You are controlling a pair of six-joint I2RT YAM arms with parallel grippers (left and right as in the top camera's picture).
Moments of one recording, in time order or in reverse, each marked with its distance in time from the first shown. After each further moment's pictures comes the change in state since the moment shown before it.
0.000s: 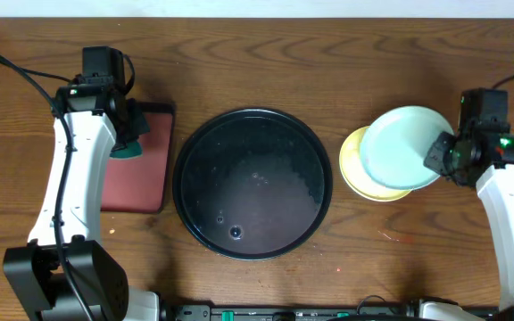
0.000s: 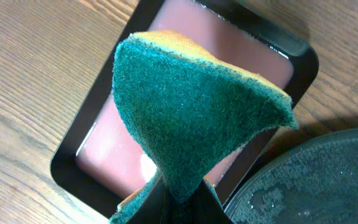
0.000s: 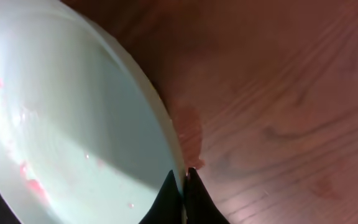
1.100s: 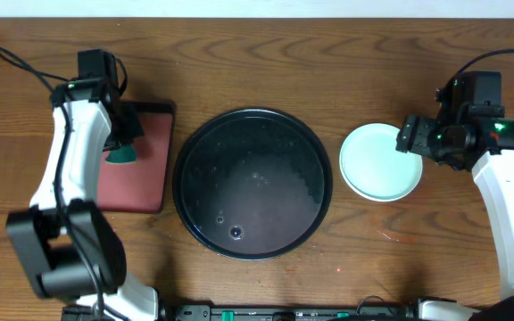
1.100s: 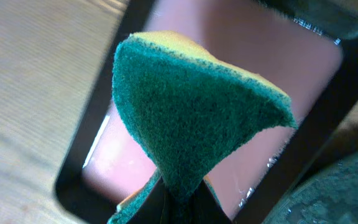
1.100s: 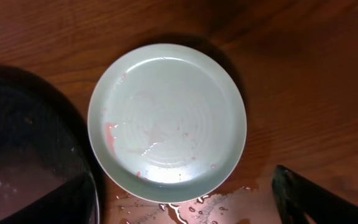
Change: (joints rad) left arm 0.063 0.138 0.000 0.043 0.033 0.153; right arm 0.053 0.060 0.119 0.004 -0.224 -0.195
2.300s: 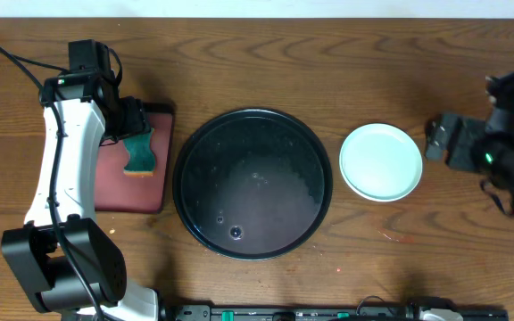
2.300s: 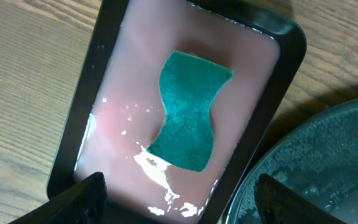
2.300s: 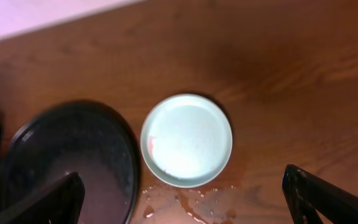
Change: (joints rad) left arm -0.001 -0.057 0.072 -0.078 0.095 0.052; right arm 0.006 -0.329 0.303 -0.265 -0.003 -0.047
